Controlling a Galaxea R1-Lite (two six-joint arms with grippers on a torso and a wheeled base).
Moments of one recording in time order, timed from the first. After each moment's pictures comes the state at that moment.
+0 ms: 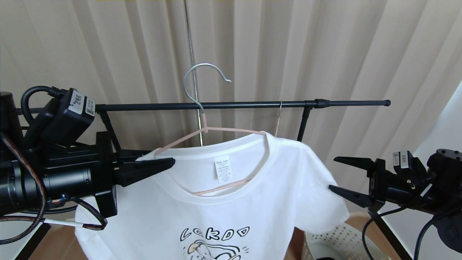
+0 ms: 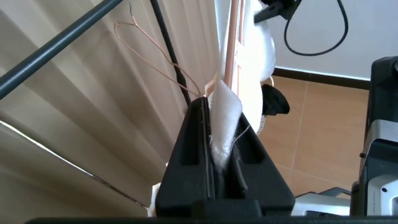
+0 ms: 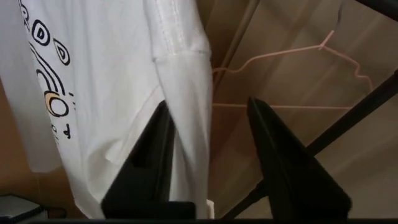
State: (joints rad) left arm -0.31 1.32 -0.68 -0.40 -0.70 0.37; right arm -0.11 1.93 -0.38 -1.37 1.12 -0.41
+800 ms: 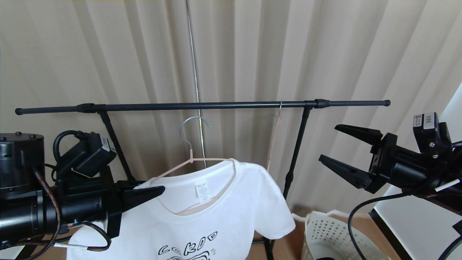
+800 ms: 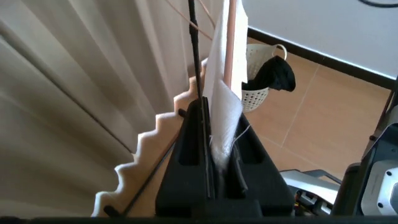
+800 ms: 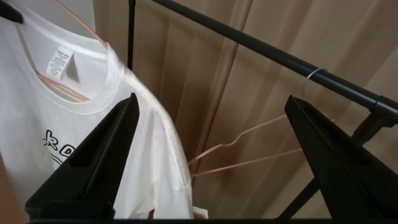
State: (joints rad) left arm -0.24 1.37 -0.52 -0.40 -0.59 0.35; right arm 0.15 1.63 -0.39 -1.35 0.73 -0.09
